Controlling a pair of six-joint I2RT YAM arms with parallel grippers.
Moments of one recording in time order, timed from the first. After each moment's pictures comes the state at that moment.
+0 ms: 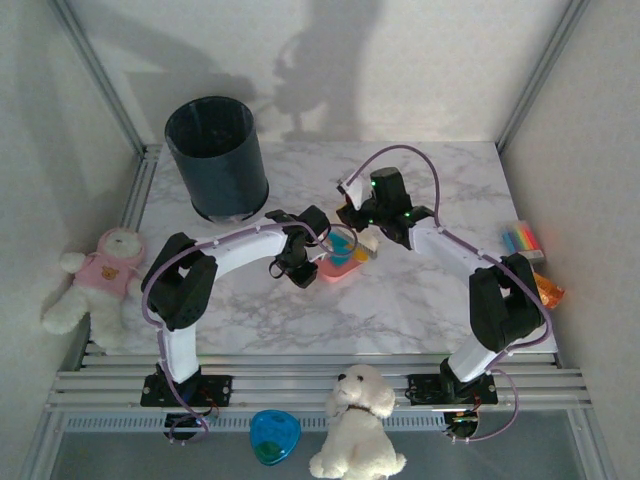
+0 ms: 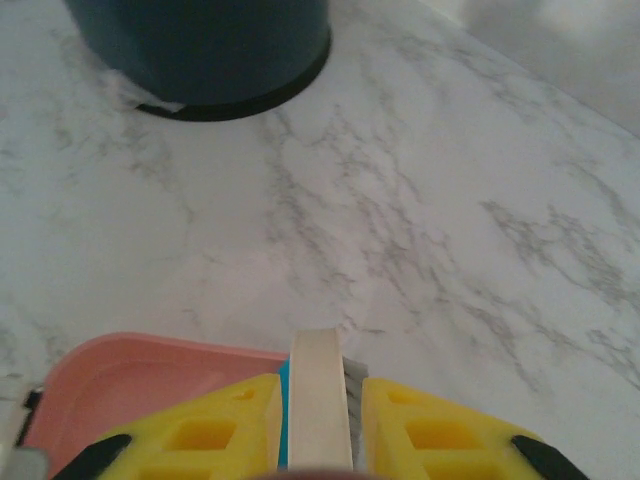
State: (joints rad) left arm -0.70 1.90 1.37 -0.92 0.05 0.06; right arm 0.50 1.63 1.14 -0.15 -0.28 -0.29
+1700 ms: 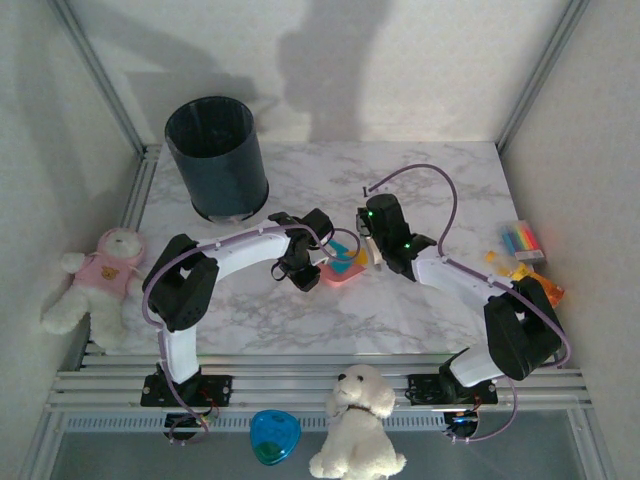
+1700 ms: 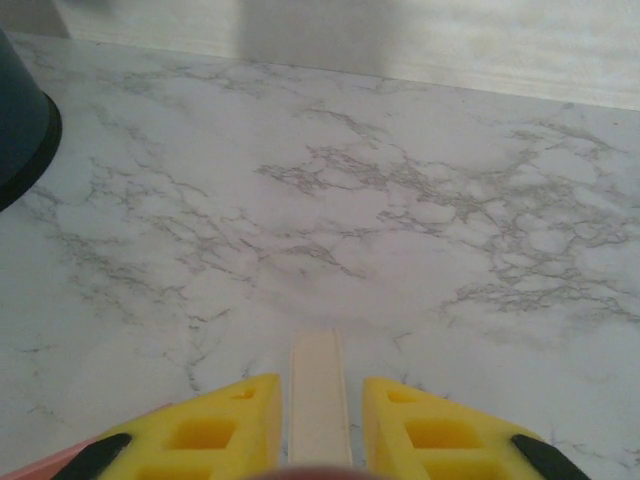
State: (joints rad) left arm -0.73 1.90 1.37 -0.93 0.07 0.07; right arm 0.62 1.46 0.90 0.03 0.36 0.17
